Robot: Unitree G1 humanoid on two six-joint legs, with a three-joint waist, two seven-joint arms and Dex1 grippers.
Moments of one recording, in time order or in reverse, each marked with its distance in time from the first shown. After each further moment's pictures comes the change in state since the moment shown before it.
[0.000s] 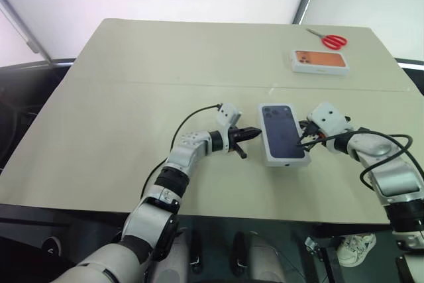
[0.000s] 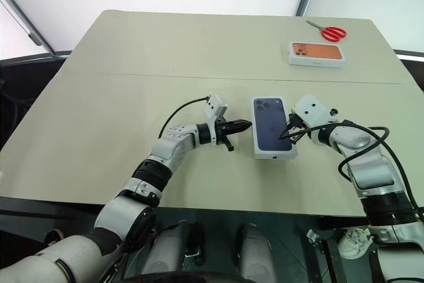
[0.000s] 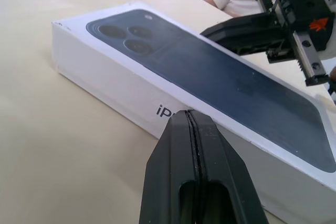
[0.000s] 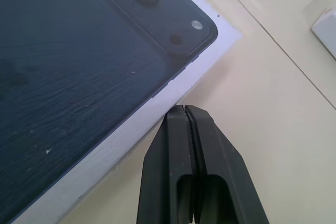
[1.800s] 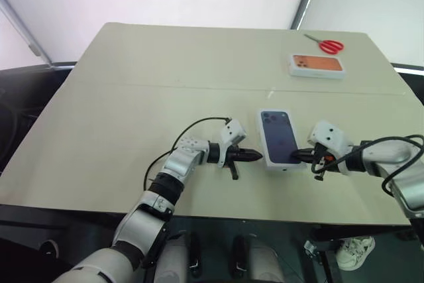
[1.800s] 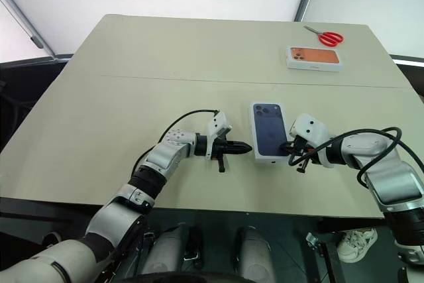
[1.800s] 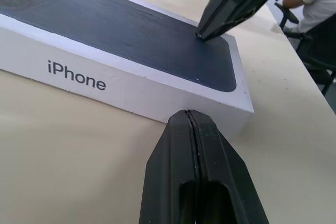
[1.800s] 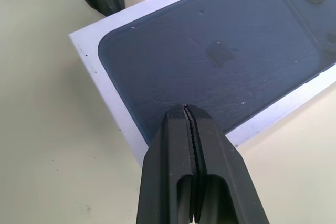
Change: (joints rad) left arm 0.067 0.083 -0.101 -0.086 0.095 0.025 -0.186; right arm 0.100 -0.132 -0.025 -0.223 0.145 0.222 0.378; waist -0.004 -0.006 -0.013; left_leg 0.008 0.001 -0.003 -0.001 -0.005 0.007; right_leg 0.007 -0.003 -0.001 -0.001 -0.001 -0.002
